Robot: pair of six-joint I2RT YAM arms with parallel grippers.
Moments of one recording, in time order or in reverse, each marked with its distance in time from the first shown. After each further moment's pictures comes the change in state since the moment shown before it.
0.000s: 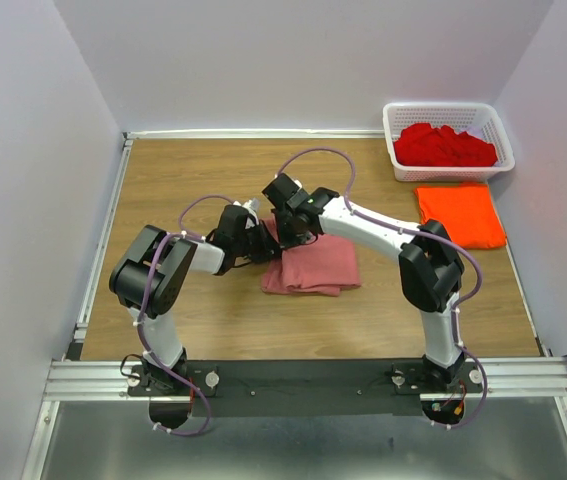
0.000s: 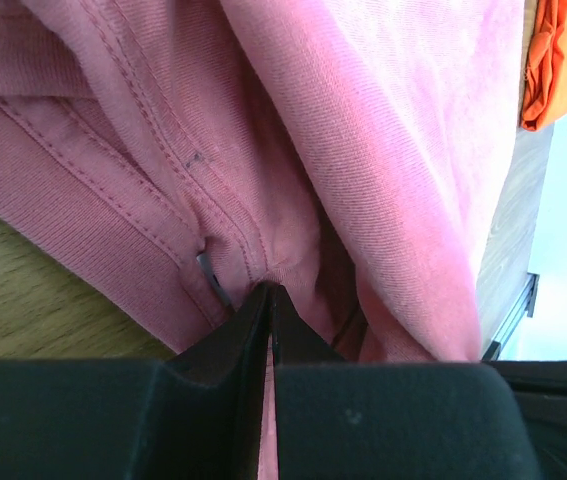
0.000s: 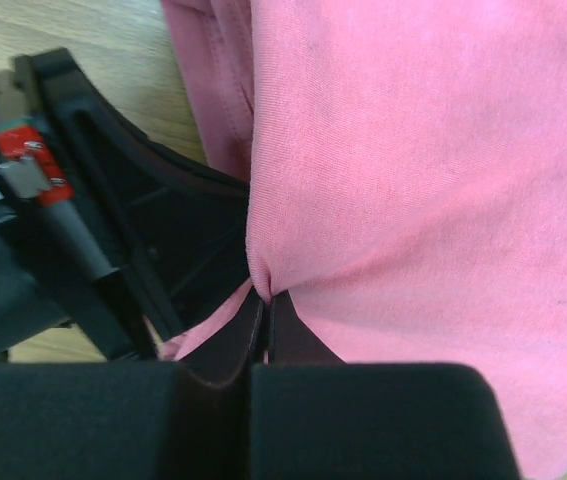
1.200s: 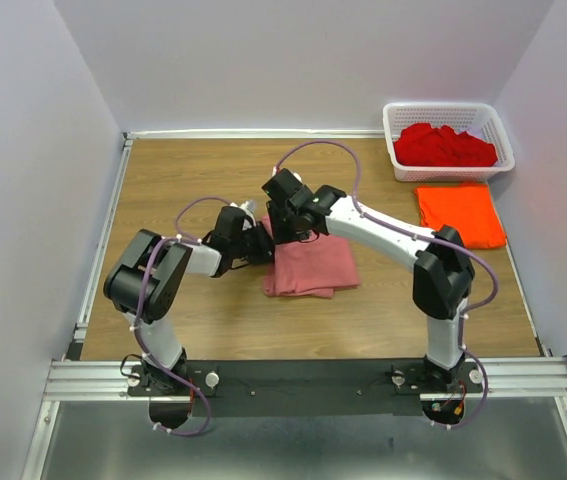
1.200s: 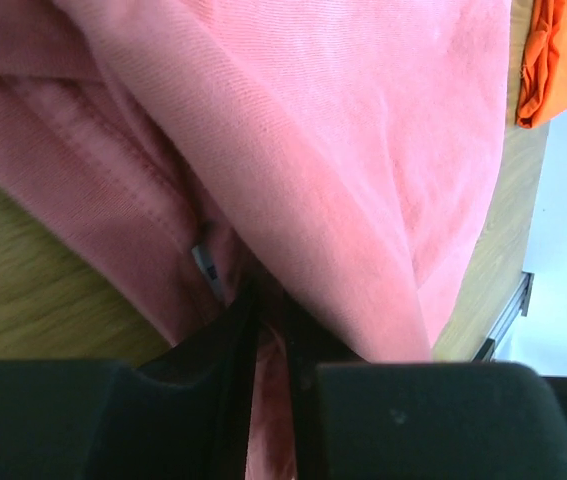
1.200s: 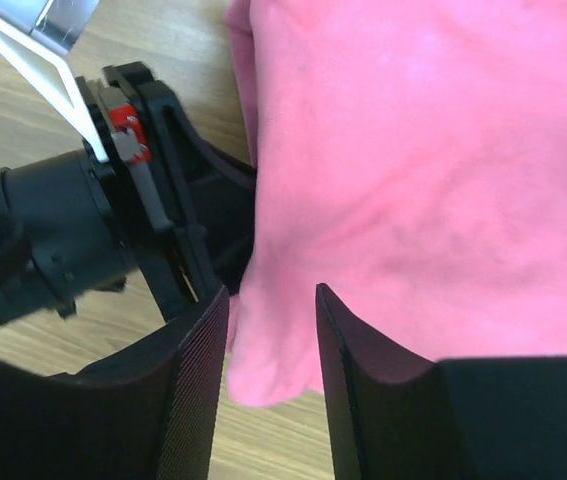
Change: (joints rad) left arm 0.007 -0.030 -0.027 -0.004 -0.001 -0.011; right arm 0.027 -0.053 0.026 -0.002 0.006 0.000
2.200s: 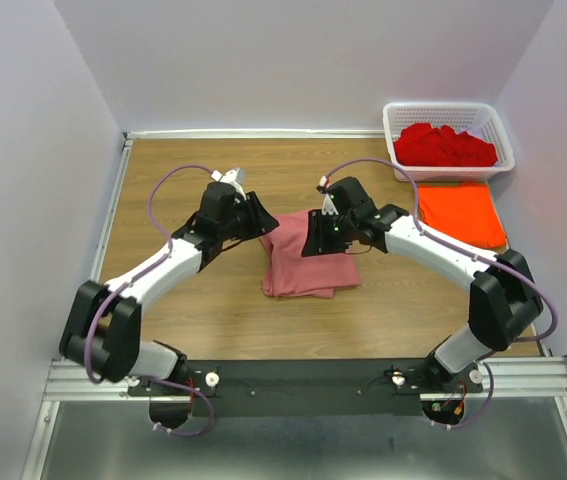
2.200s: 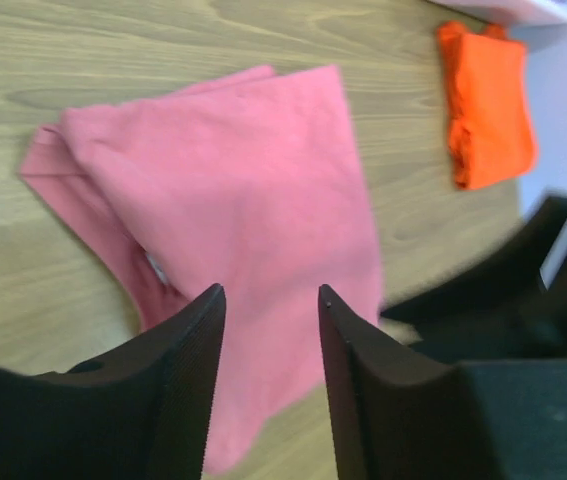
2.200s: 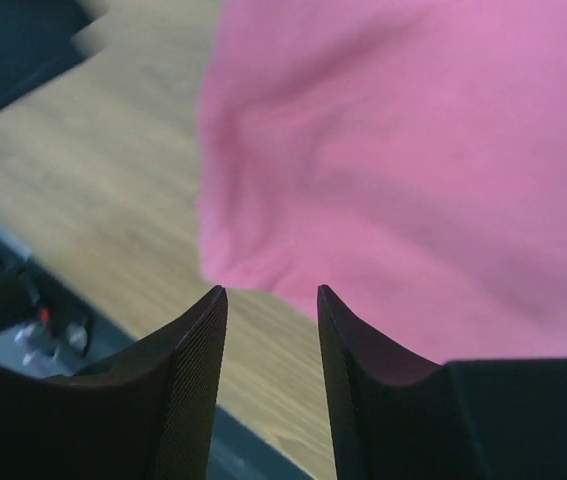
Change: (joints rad) left arm -0.019 -0.450 0.128 -0.433 -0.229 0.113; right arm -0.212 -0.388 -0.509 0.249 -0.341 -0.068
